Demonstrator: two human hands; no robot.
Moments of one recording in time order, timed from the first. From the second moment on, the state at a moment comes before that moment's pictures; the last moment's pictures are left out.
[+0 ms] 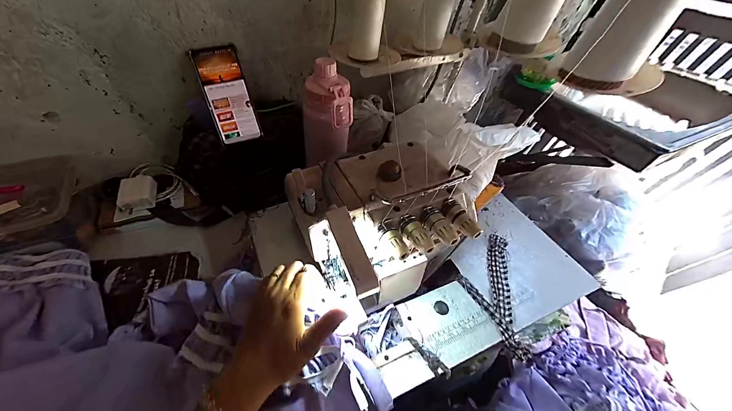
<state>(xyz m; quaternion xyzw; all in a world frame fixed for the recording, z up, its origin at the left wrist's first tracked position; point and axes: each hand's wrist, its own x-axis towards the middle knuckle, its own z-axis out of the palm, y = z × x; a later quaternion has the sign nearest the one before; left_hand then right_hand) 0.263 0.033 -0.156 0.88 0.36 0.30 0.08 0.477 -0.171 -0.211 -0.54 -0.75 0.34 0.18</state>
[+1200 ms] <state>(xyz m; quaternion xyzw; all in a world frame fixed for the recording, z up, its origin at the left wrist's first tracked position) 0.236 0.020 -0.110 0.81 0.37 0.23 0.38 0.422 -0.052 -0.181 -0.46 -0.54 0.27 0.66</state>
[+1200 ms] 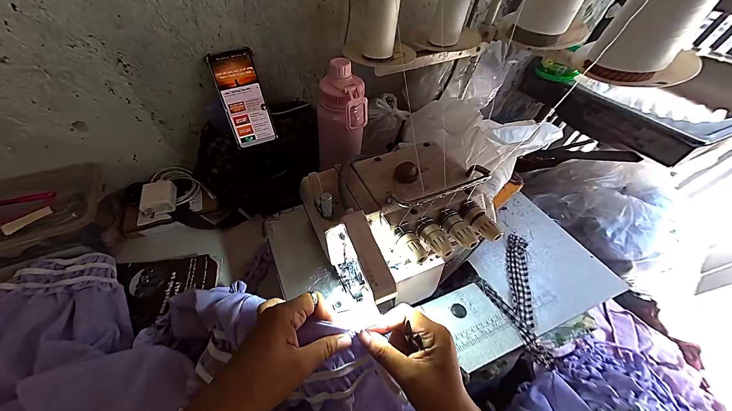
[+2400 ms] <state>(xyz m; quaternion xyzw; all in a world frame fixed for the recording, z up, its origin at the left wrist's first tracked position) 0.253 0.003 -0.135 0.87 0.35 0.30 0.15 0.443 -0.057 -0.173 -0.56 -0.66 0.09 0.50</state>
